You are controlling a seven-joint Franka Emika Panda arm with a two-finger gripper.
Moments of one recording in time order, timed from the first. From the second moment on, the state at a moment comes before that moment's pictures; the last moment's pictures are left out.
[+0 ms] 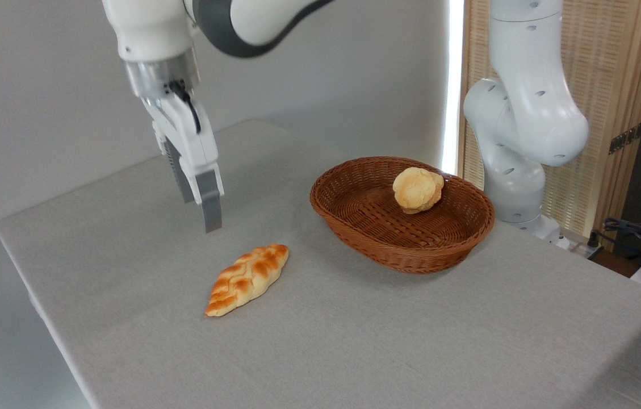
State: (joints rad) arm -0.27 0.08 0.03 -1.65 -0.07 1.77 0.69
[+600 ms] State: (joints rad) arm -0.28 0.08 0.02 -1.60 0.00 1.77 0.45
